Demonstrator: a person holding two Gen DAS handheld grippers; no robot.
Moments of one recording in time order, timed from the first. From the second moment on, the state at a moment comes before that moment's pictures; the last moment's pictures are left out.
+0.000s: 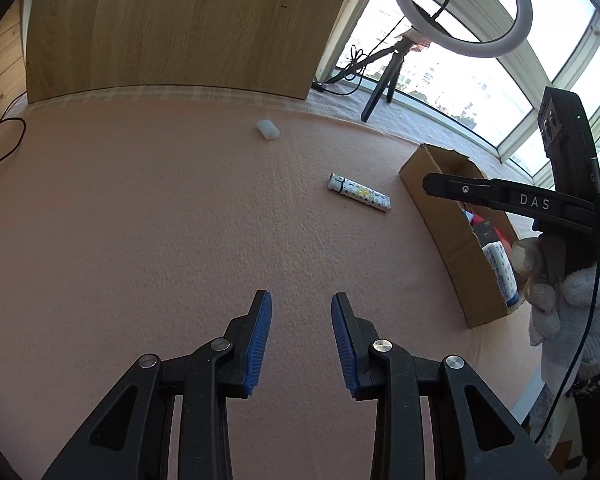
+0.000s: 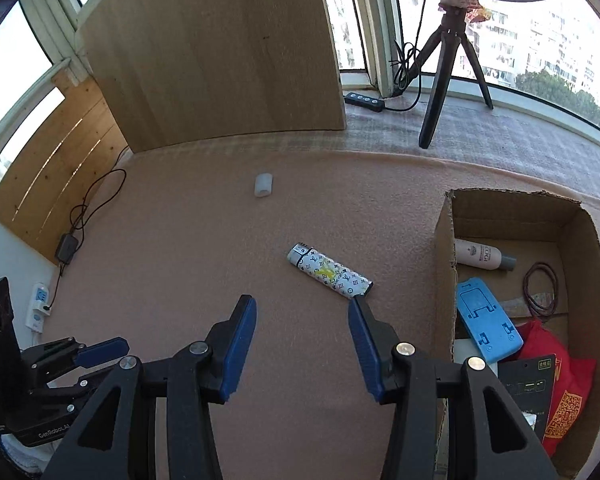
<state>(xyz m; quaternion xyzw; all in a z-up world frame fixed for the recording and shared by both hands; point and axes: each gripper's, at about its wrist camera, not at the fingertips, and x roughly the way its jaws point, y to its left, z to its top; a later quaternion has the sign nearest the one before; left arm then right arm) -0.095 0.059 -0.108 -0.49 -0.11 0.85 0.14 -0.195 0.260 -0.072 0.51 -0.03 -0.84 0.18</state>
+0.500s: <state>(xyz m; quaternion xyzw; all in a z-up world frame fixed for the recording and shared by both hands) -0.077 0.021 -0.095 -0.48 -0.10 0.87 0.10 -0.256 0.235 -0.123 0.56 -0.01 -0.82 0.14</state>
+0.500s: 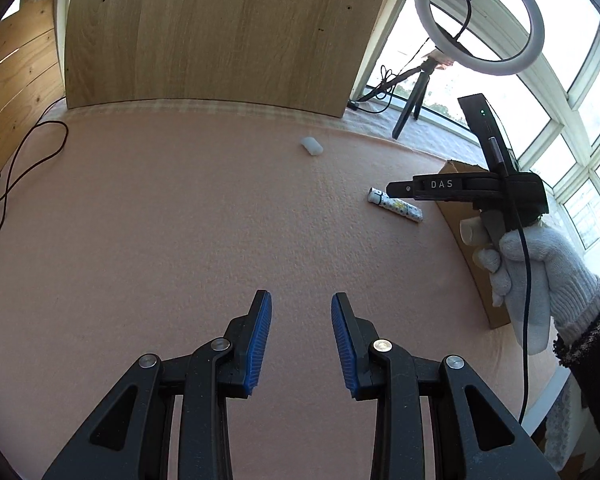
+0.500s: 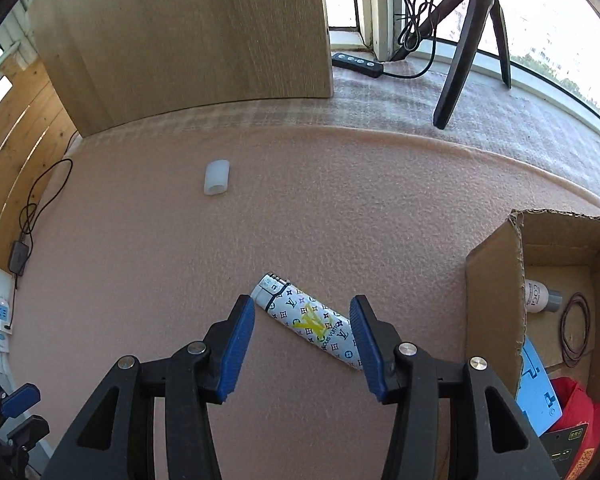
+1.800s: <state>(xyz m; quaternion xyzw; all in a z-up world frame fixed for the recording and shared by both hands) -0.085 0.011 -0.117 -0.50 -0.12 0.85 0.12 -0.240 0.207 -0.146 0.62 -0.04 -0.77 0.18</state>
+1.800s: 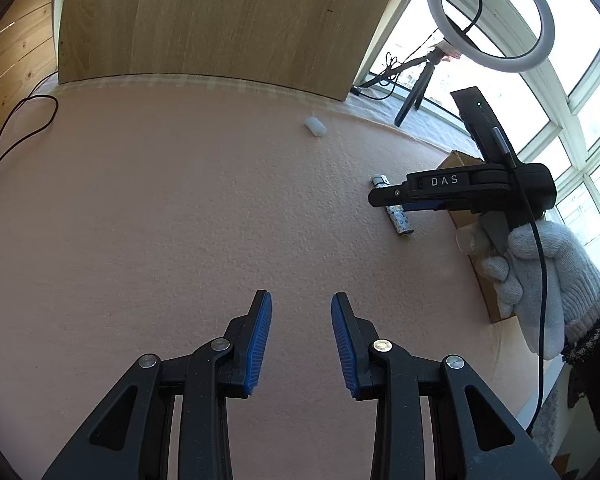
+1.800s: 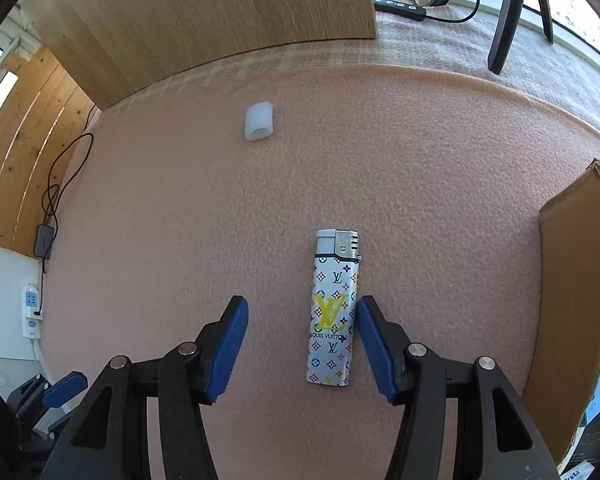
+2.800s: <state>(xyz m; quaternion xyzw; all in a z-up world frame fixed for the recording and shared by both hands) -0.111 0.075 -0.133 -0.51 -0.10 0.84 0.17 -0.218 0.210 -0.148 0.58 0.01 -0.80 0.15</state>
